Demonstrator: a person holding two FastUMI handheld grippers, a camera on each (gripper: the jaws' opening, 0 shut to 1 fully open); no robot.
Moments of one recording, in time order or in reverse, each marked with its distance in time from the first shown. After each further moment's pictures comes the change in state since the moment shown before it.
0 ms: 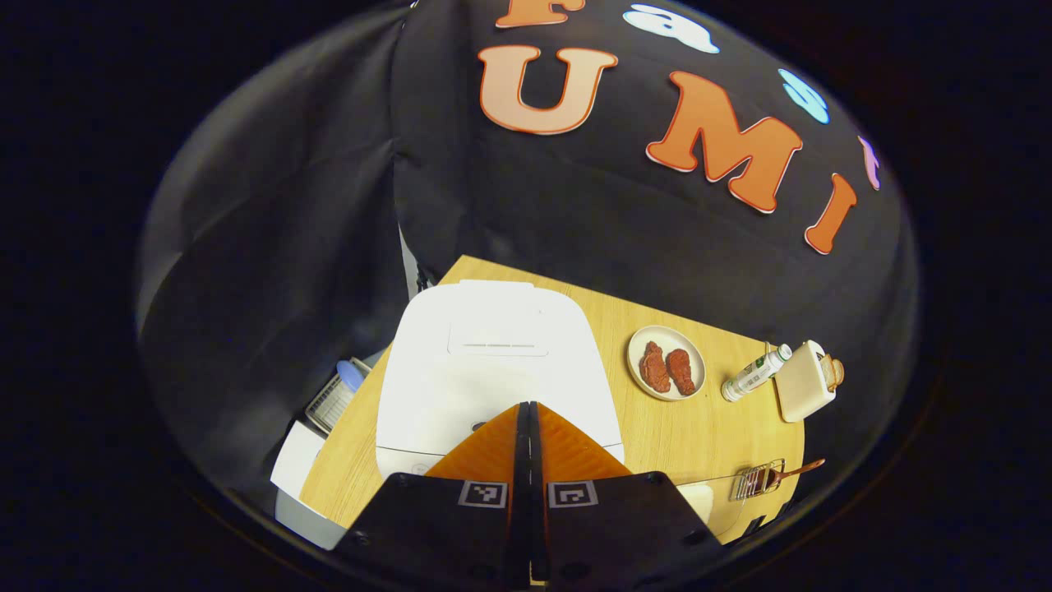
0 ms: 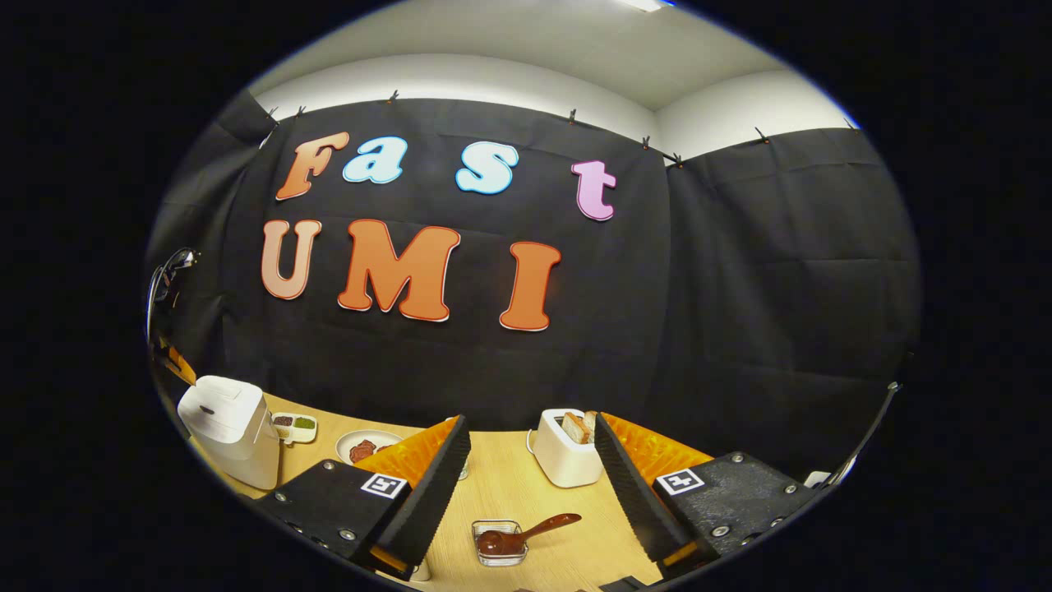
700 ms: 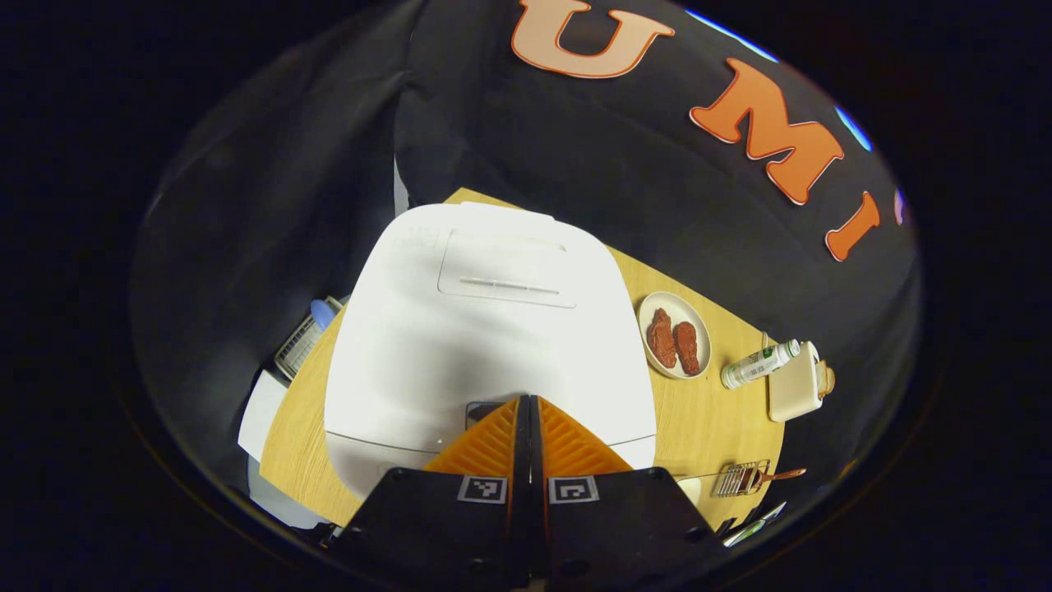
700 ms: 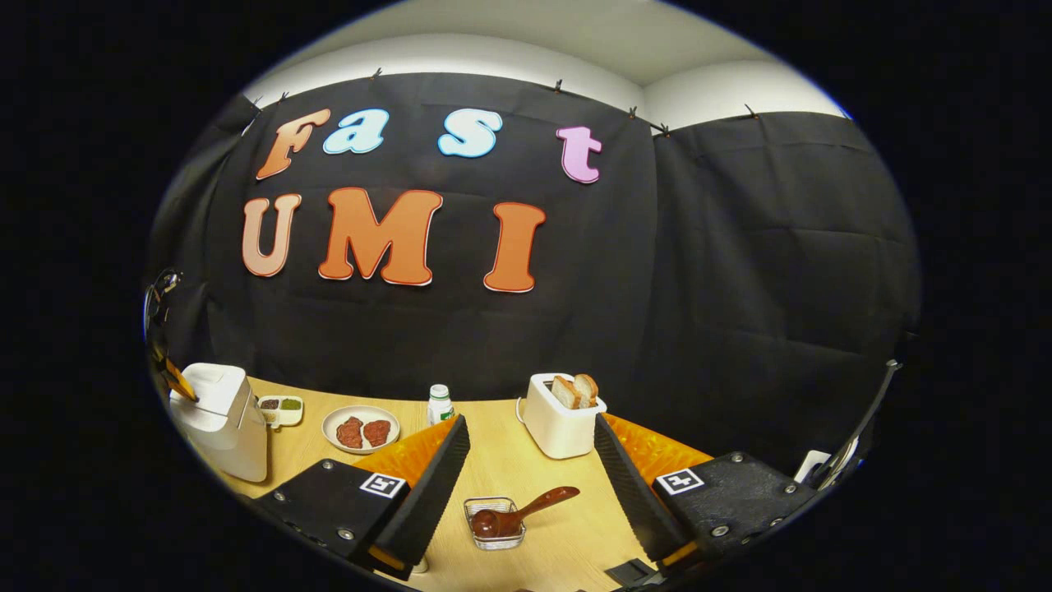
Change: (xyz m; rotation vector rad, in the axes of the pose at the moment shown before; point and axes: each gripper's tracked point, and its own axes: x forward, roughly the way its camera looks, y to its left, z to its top) left arm 0.037 0.010 -0.029 -0.089 0.071 -0.057; right arm 0.010 0.000 -0.047 0.015 0.126 -0.023
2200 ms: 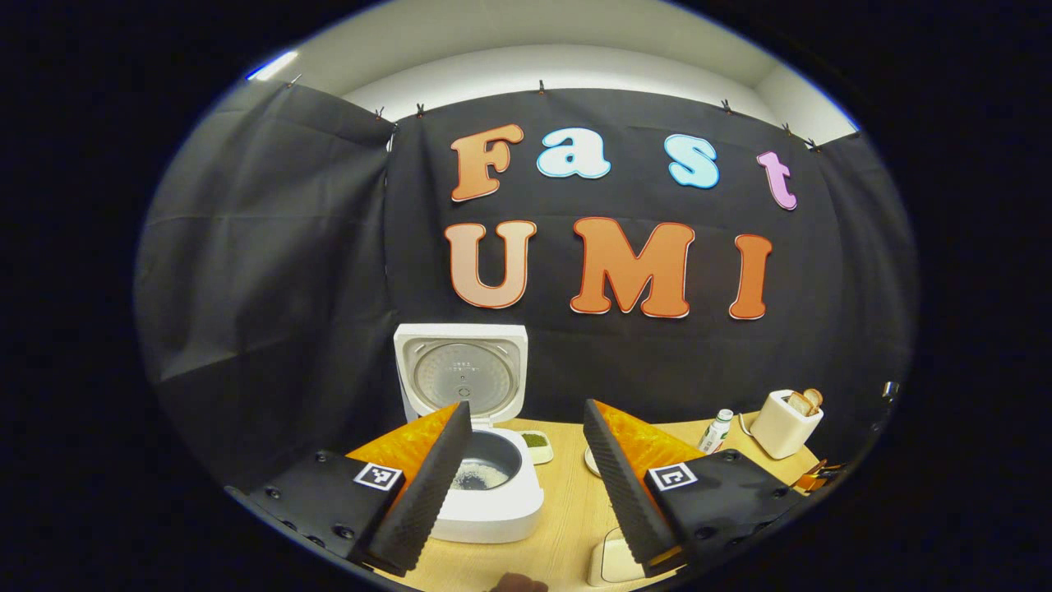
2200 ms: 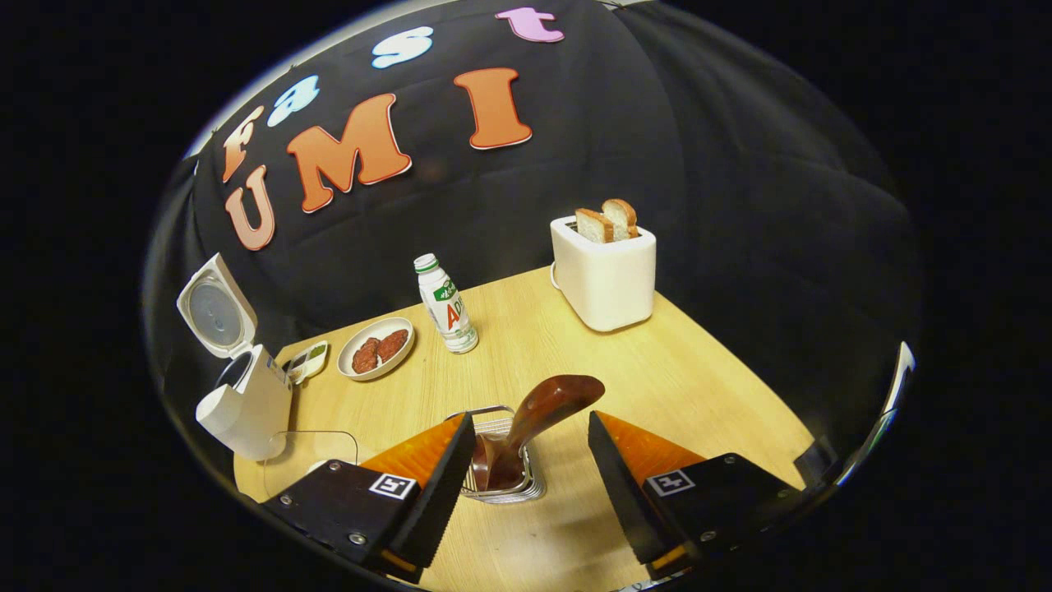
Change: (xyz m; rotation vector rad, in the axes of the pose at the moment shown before) left arm -0.230 -0.140 0.003 0.273 -0.785 0.040; right arm 0.079 -0.010 -0.195 0.275 0.449 0.227
